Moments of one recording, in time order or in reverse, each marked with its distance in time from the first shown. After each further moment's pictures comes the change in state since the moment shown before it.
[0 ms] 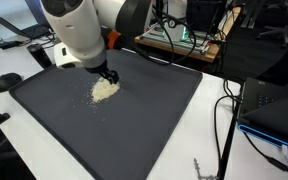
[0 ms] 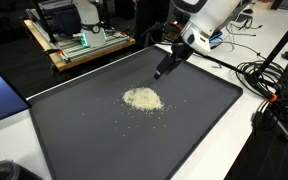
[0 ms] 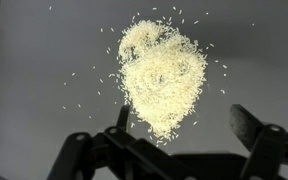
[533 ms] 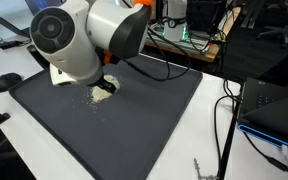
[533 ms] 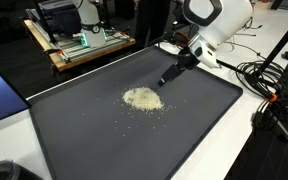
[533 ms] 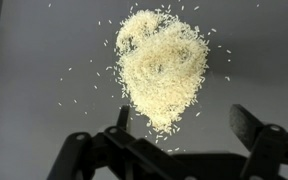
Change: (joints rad) arm 0.006 0.212 -0.002 0.305 0.000 -0.159 -0.011
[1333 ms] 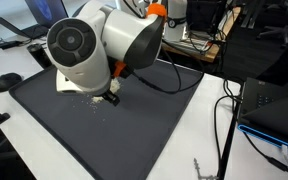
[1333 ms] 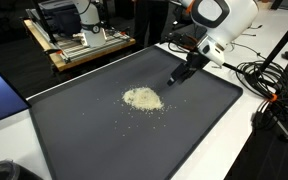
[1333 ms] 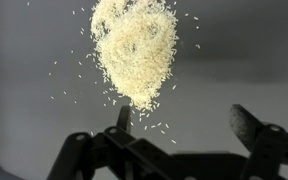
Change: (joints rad) arm 0.060 0.074 -0.015 0.101 -0.001 0.019 0.195
